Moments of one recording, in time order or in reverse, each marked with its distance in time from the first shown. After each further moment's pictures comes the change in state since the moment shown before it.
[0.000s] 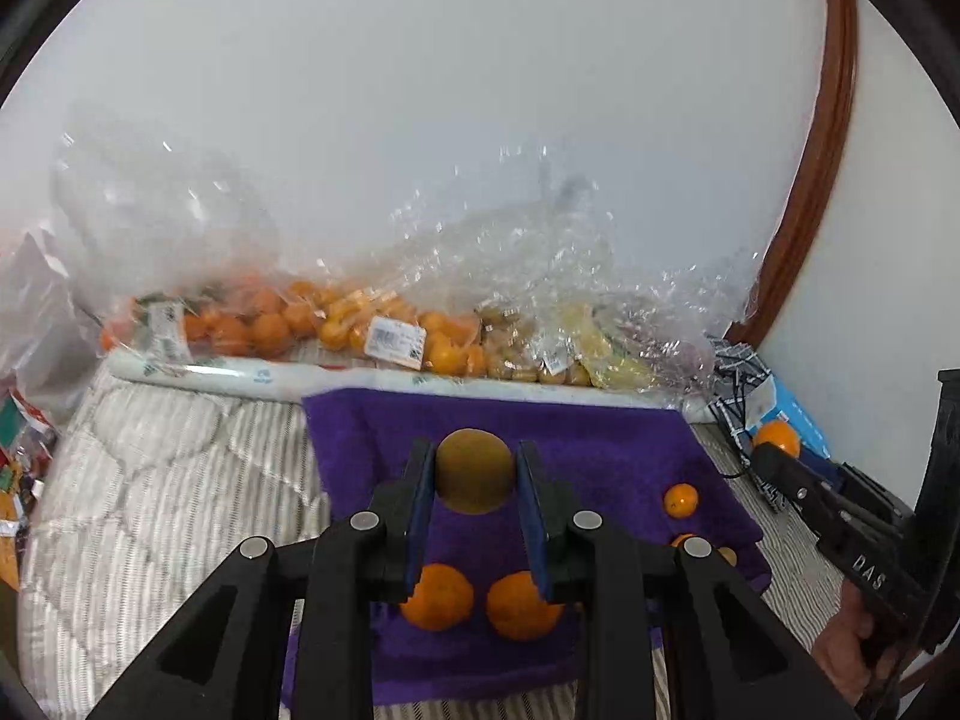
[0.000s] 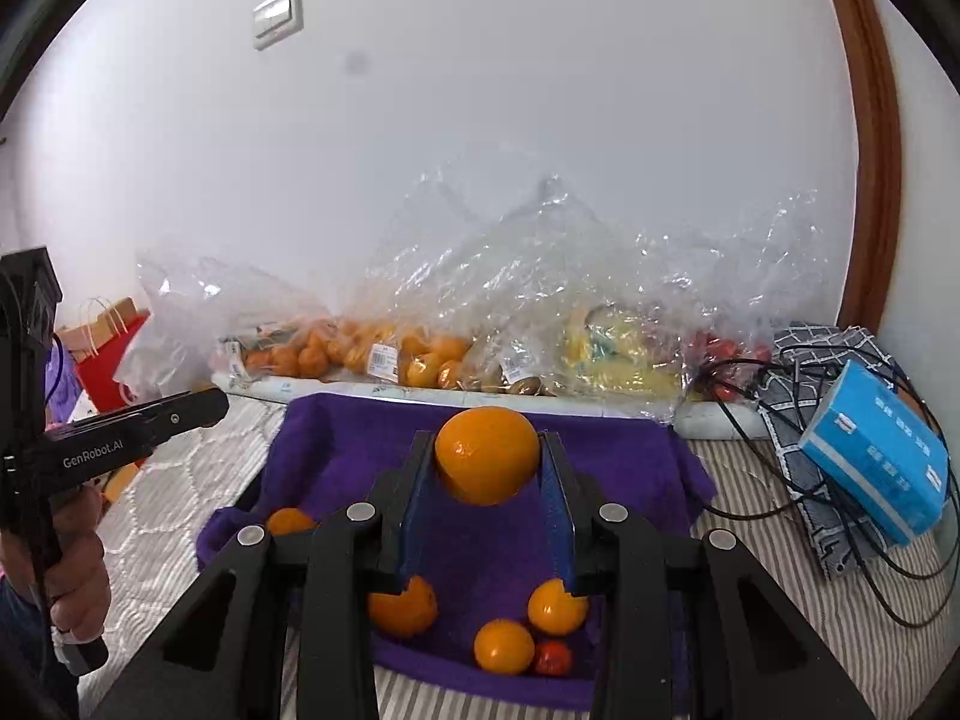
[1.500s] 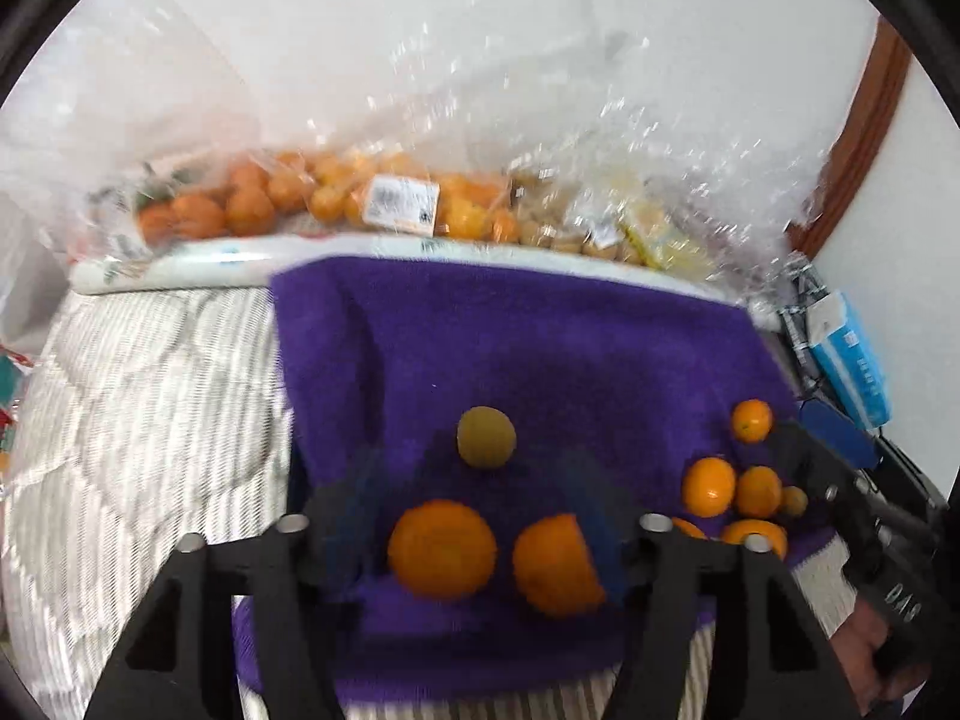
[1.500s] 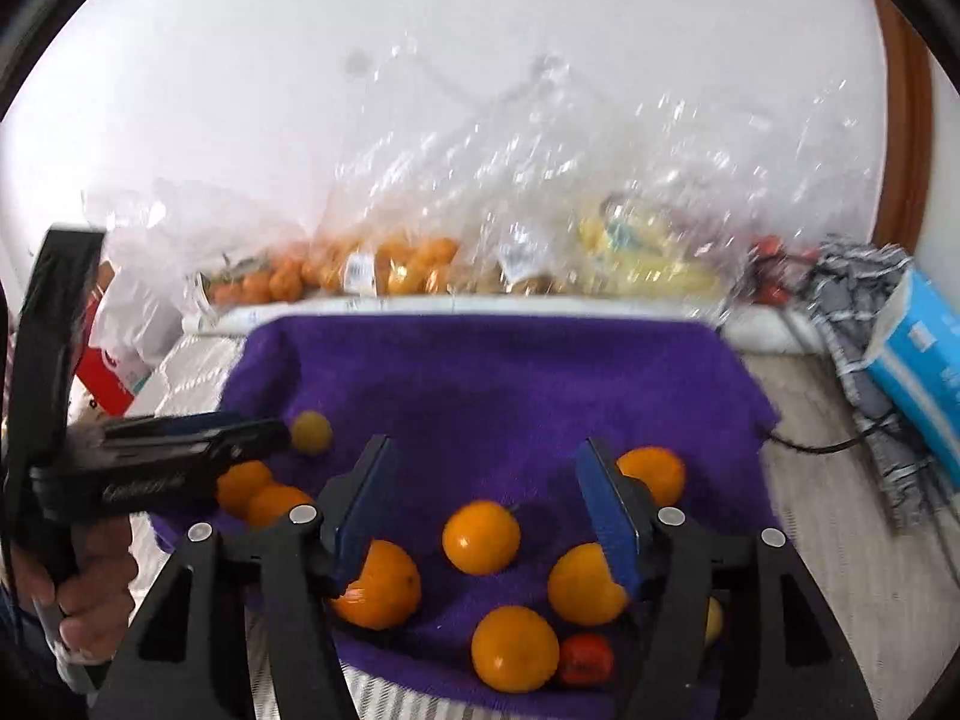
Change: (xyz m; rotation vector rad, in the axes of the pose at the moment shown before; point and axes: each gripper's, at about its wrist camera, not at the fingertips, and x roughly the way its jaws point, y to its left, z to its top) left arm 0.051 -0.002 -0.022 0.004 0.246 0.079; right arm 0.042 0.000 -0.019 0.052 0.154 -0.013
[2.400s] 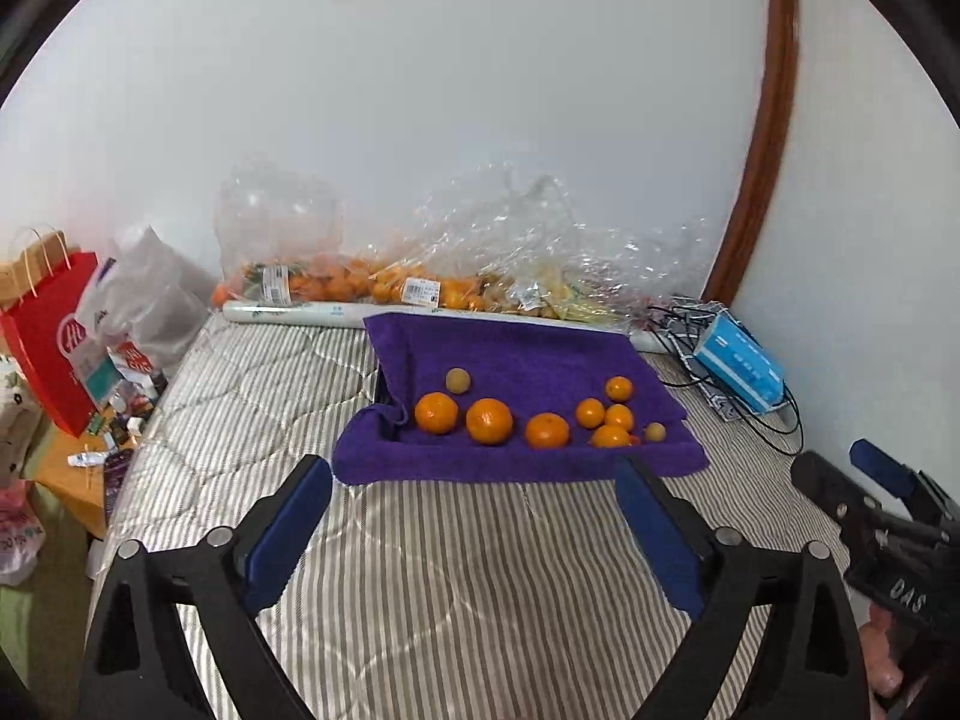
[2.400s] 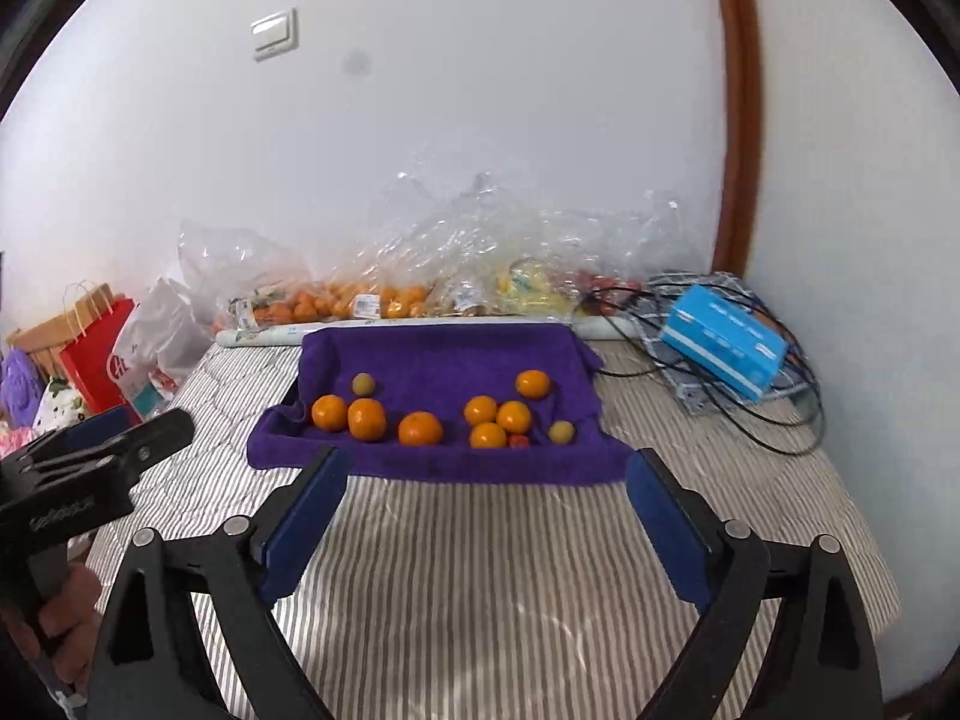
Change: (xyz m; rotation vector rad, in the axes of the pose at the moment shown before) left arm -0.216 -0.032 -0.124 0.038 -0.282 0.048; right arm -0.231 0.051 -0.081 0.043 -0.128 -0.229
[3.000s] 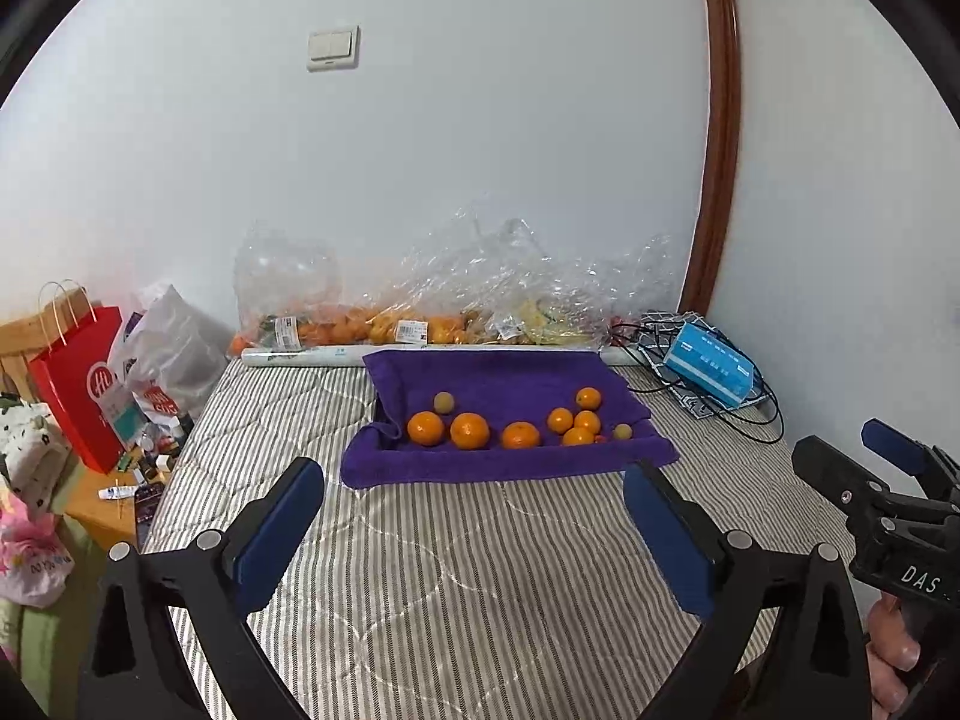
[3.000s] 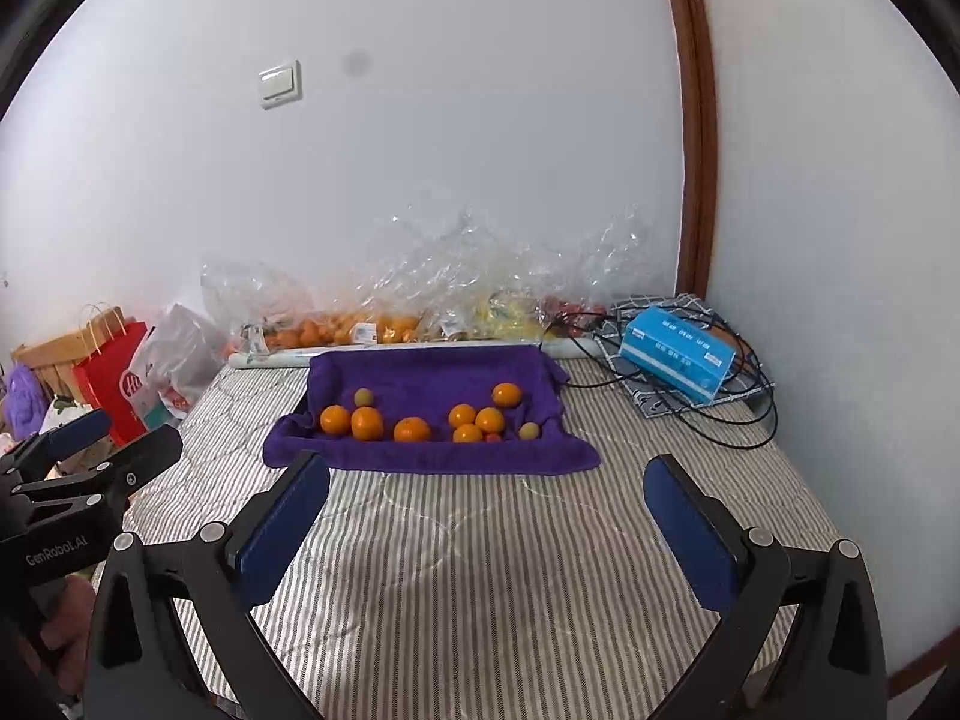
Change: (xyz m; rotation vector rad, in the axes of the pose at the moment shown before) left arm -0.064 -0.034 -0.021 0.076 -0.099 0.021; right arm -0.066 -0.016 -0.016 0.004 -0.083 0.005
